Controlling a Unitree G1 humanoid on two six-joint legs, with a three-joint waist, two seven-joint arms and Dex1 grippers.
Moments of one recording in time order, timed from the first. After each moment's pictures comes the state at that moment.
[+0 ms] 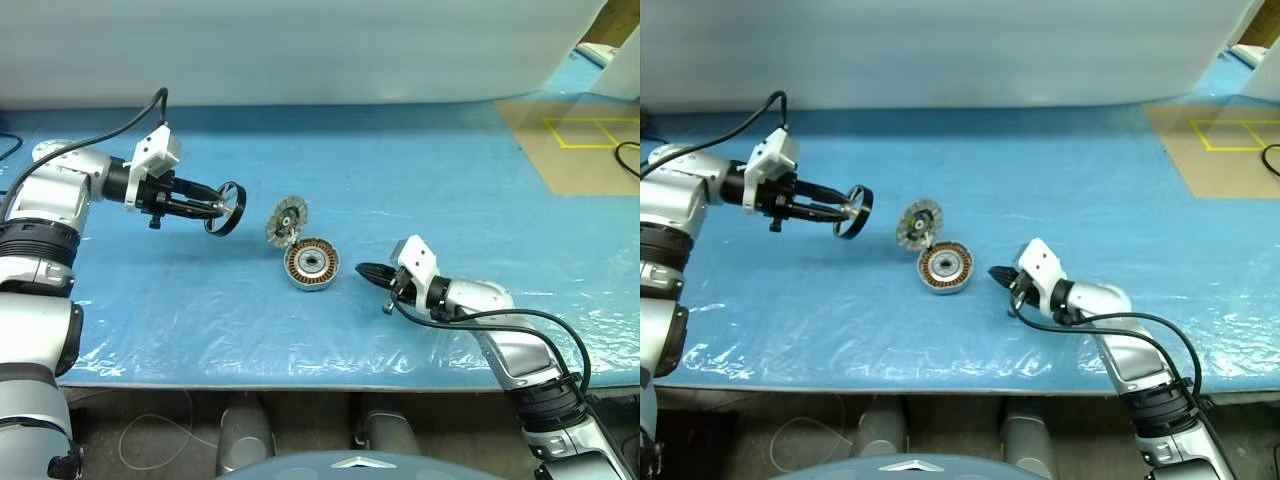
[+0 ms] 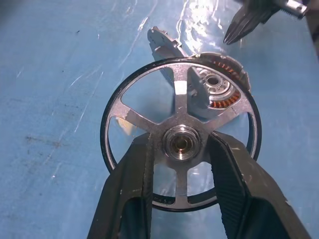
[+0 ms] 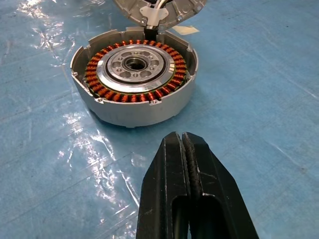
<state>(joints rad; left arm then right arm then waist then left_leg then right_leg) -0.89 0.88 -0.15 0.59 -0.37 0.25 -1.60 -0.19 -0.52 0.16 -0.17 0.18 0.35 0.79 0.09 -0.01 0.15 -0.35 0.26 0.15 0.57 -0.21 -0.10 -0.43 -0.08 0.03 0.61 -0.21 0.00</state>
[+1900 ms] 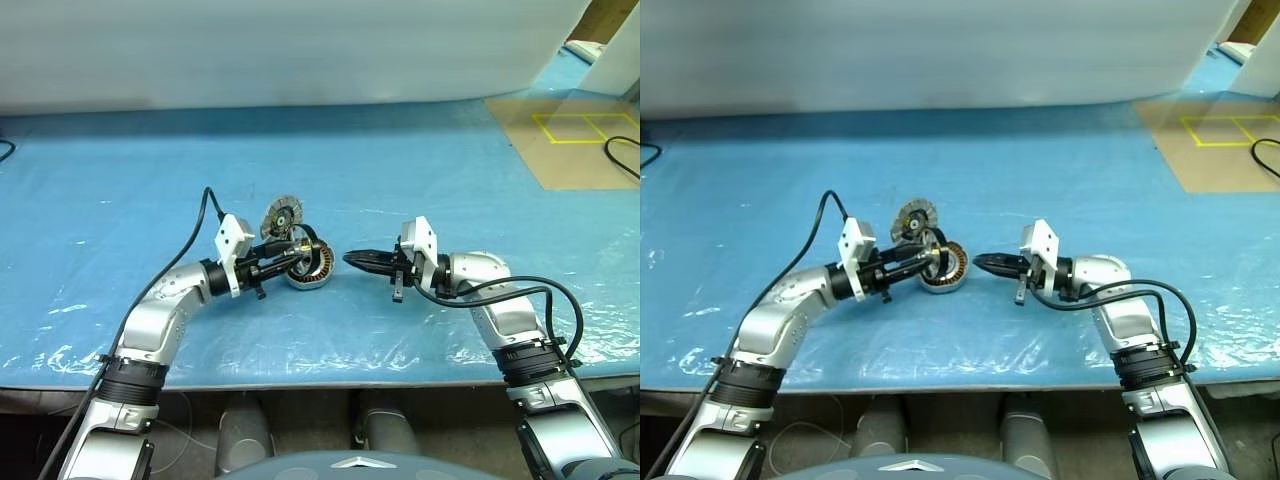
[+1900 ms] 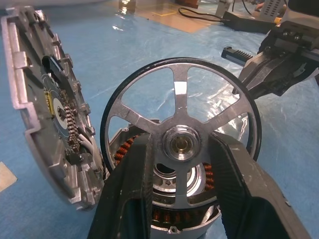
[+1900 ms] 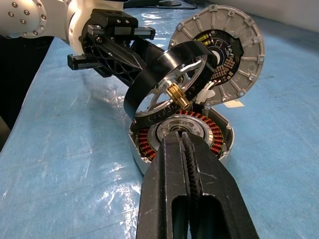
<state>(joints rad) -0.28 0.40 -0.06 -0.02 -0.40 0.31 -0.93 -0.37 -0.48 0.13 0.10 0.32 0.10 1.14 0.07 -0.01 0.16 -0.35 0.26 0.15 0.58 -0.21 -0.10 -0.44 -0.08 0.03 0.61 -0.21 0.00</state>
